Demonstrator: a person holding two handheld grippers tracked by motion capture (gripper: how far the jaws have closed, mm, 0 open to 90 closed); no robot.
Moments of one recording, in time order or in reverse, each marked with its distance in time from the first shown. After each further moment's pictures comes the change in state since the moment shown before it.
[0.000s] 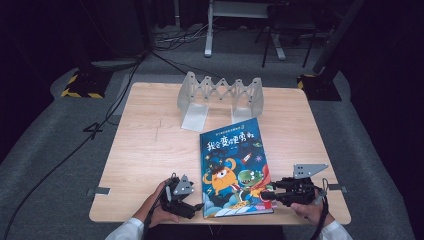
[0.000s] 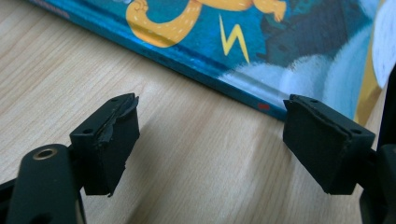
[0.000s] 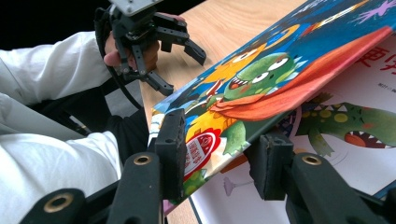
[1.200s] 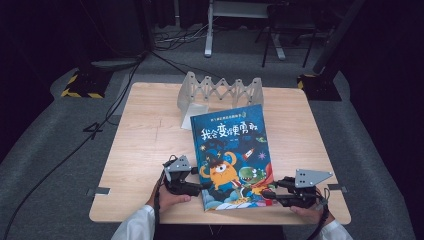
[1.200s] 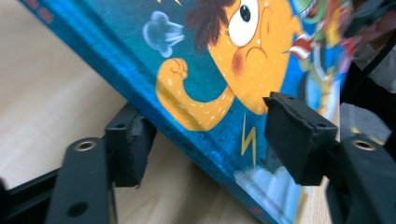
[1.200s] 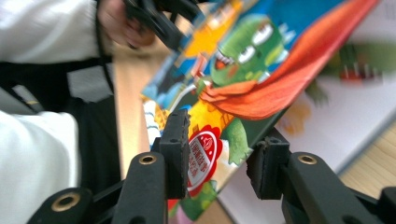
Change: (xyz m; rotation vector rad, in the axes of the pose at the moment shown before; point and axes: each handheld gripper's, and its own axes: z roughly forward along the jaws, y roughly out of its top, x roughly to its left) left arm 0.025 0.036 -0.012 -0.285 -0.107 -0.091; right arm 0.007 -0.002 -0.001 -0.005 -0.128 -0.223
